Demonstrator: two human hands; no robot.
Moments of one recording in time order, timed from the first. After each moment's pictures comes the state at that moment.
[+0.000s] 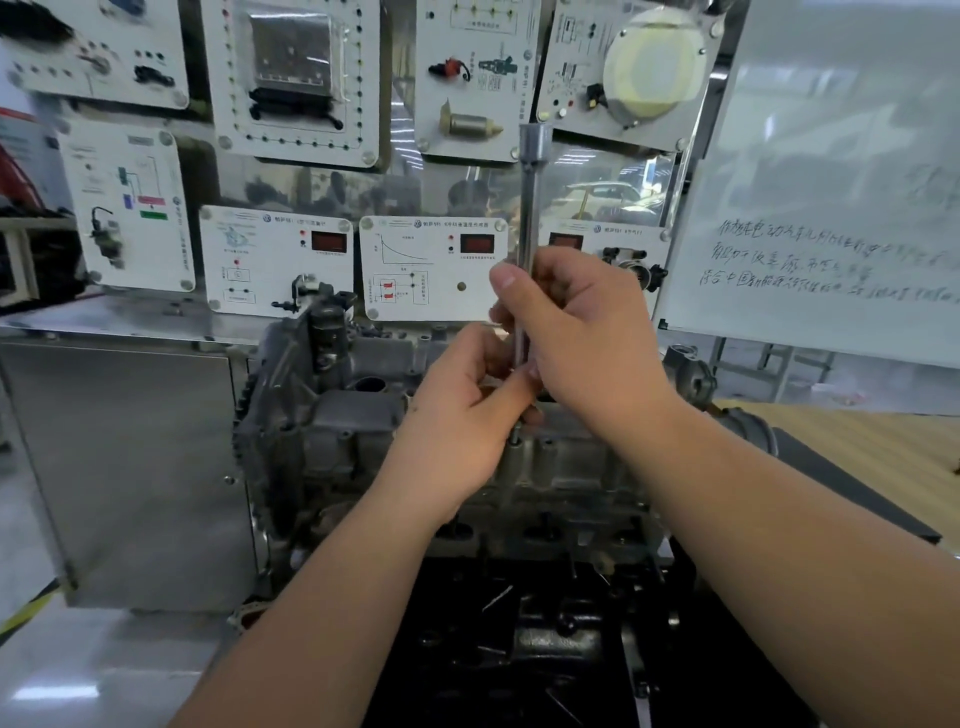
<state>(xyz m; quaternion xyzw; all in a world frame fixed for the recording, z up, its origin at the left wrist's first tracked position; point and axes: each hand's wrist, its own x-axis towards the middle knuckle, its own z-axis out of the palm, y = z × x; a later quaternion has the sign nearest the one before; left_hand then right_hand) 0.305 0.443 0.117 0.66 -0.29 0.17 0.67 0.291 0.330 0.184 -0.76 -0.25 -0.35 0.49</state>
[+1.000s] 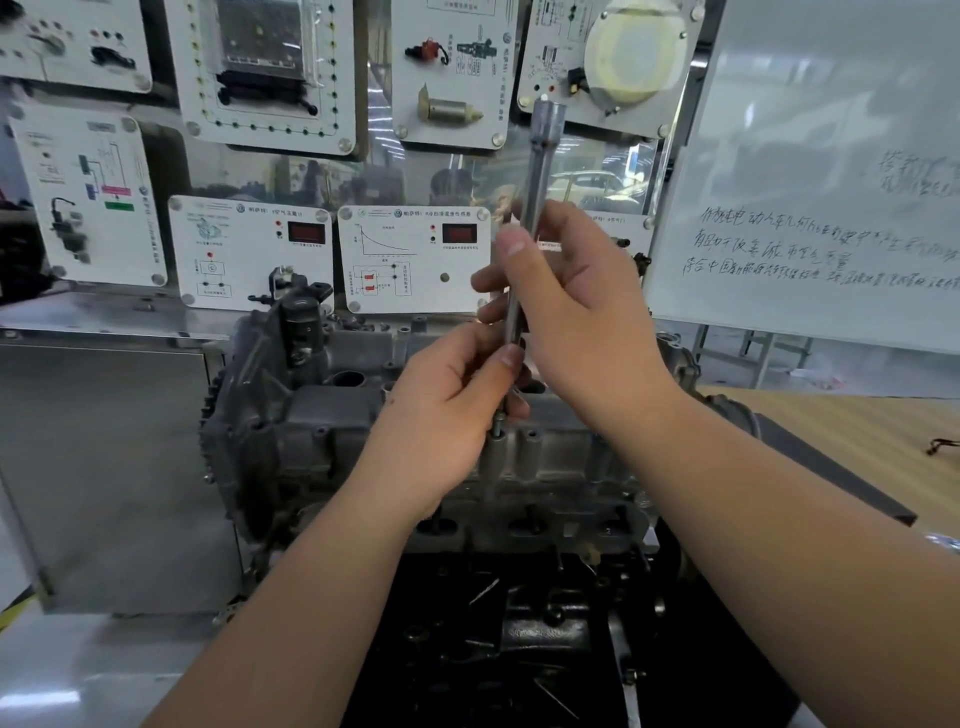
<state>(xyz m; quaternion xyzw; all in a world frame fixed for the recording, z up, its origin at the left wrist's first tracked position) 0.304 0.443 0.118 0.66 -0.29 0.16 0.67 0.284 0.325 0.188 -0.73 -0.27 -0.32 0.54</state>
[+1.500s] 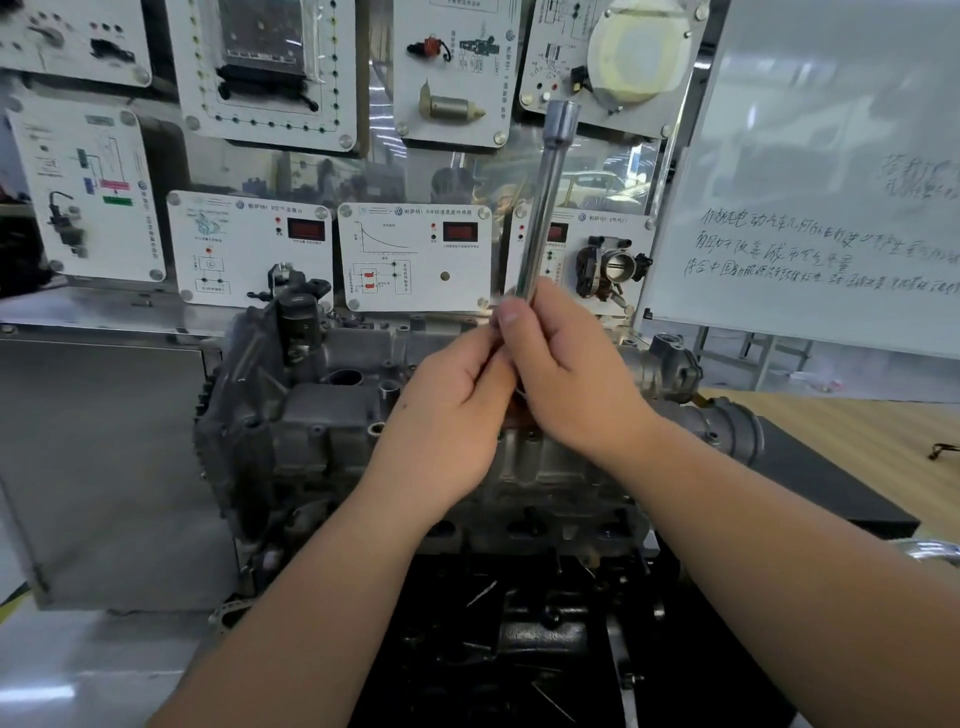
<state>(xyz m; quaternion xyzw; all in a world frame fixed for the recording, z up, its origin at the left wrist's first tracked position) 0.300 0.439 0.119 0.72 -0.29 0.22 0.59 0.307 0.312 0.157 -0.80 -0.29 -0.31 0.42</state>
